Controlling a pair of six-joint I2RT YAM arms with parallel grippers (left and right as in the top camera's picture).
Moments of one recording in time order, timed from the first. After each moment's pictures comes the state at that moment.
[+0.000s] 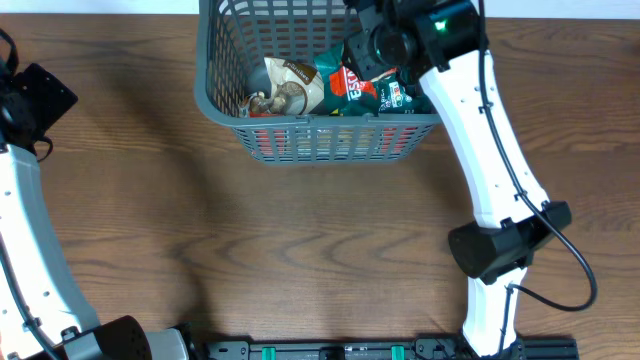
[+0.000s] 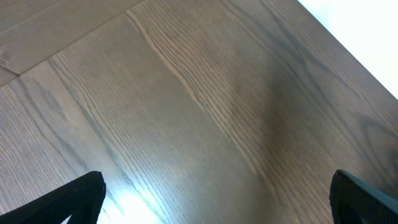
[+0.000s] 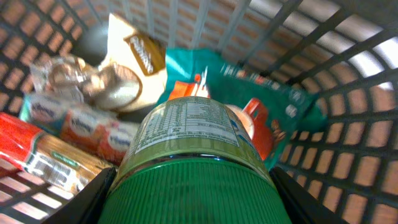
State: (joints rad) left arm 0.40 1.54 1.75 -1.13 -0.22 -0.41; right arm 0.43 2.12 2.43 -1.31 0.07 -0.07
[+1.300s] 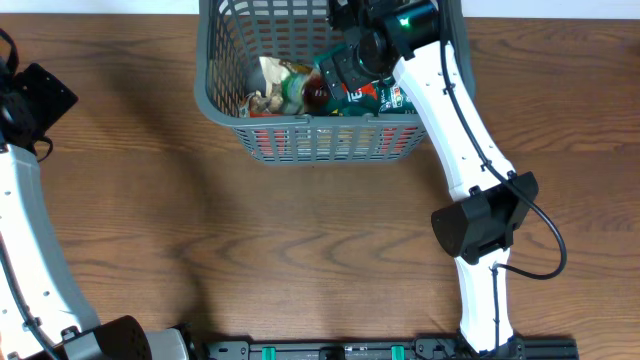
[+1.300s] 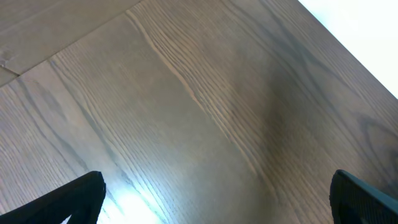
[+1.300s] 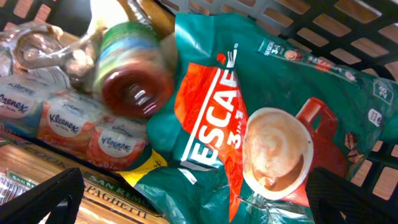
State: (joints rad) left arm 0.40 1.54 1.75 -1.13 -0.22 -0.41; right arm 0.43 2.25 2.43 -1.30 0.02 -0.06
